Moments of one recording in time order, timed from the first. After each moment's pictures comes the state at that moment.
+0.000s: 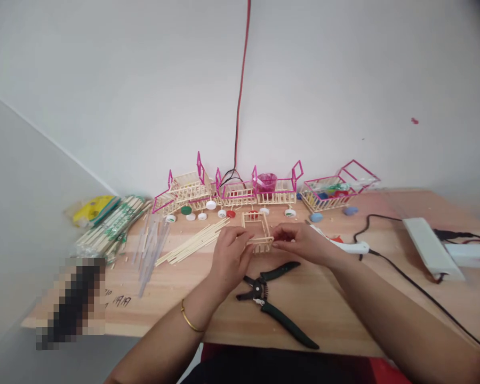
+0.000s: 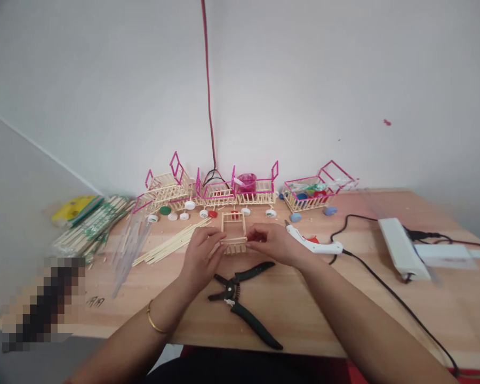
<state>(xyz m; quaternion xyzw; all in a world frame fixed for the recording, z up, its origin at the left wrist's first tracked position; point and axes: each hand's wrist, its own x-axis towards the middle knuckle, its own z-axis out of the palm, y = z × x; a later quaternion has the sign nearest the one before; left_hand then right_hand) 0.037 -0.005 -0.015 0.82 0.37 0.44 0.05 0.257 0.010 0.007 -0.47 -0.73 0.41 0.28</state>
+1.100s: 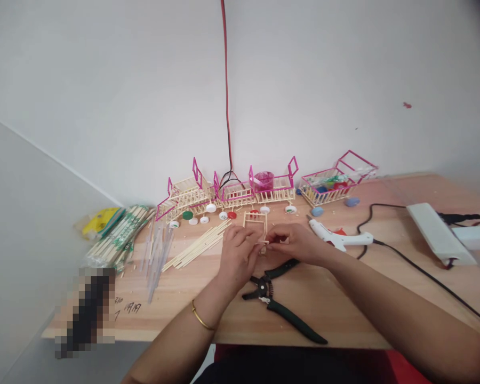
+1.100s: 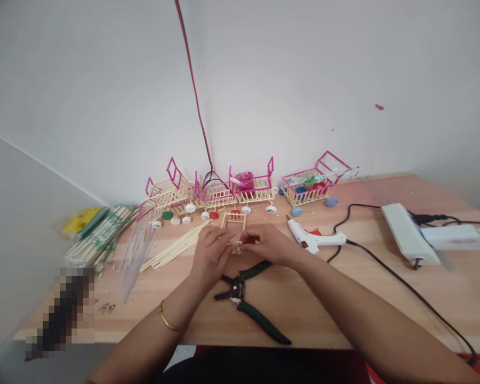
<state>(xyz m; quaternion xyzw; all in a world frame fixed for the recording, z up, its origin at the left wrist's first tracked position) 0.046 -0.001 -0.014 0.84 0.37 0.38 0.06 0.246 0.005 0.001 -0.43 -0.77 0.38 0.29</state>
